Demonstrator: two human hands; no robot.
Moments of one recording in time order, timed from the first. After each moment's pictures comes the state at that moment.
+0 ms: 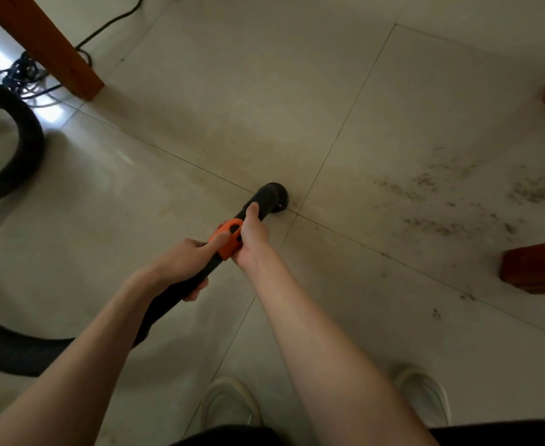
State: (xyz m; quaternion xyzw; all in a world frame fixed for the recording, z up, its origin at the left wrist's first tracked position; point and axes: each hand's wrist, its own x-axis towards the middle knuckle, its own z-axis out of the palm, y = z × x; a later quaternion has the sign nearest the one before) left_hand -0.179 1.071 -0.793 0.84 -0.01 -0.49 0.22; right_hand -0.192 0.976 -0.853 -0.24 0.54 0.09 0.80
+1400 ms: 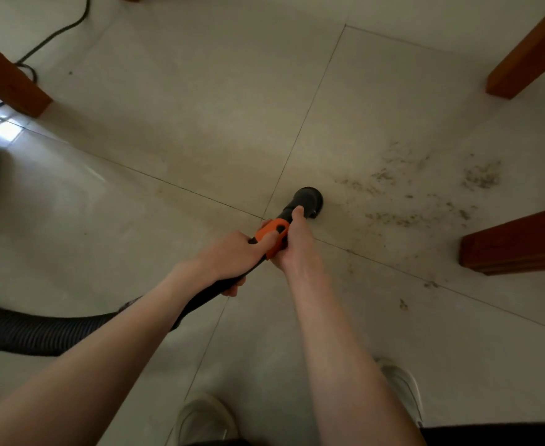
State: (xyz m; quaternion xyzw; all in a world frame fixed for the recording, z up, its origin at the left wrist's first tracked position) left_hand -0.216 0.967 -0.795 0.84 -0.14 -0.50 0.16; right_hand -0.253 0.876 -0.837 -0.10 0.55 -0.04 0.83
